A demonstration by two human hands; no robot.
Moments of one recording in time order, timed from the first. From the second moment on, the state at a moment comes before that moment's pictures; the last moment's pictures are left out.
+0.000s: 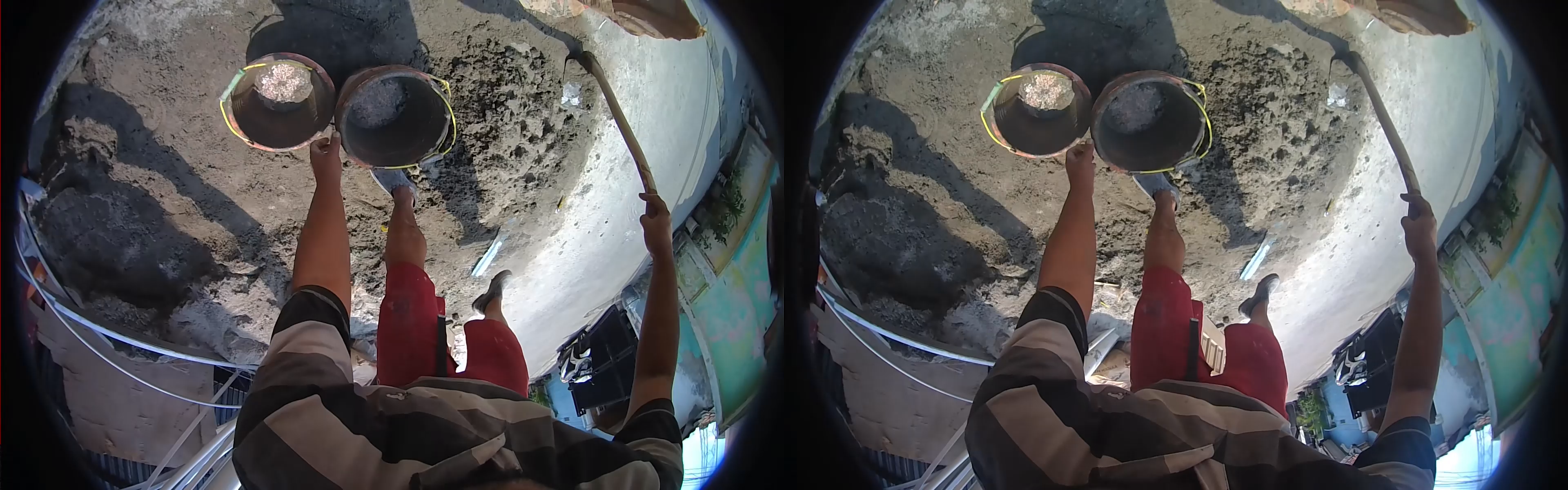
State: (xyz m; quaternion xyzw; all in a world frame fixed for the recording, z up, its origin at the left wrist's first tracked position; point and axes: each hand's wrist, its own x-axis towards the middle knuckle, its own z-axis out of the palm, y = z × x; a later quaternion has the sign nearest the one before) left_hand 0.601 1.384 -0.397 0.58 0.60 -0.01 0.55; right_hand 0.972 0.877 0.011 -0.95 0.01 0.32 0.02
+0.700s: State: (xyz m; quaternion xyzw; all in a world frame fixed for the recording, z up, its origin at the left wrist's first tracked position) left_hand 0.667 1.352 -0.193 0.67 0.47 -0.13 0.56; right_hand 0.949 0.880 0.006 -0.95 0.00 0.31 0.03
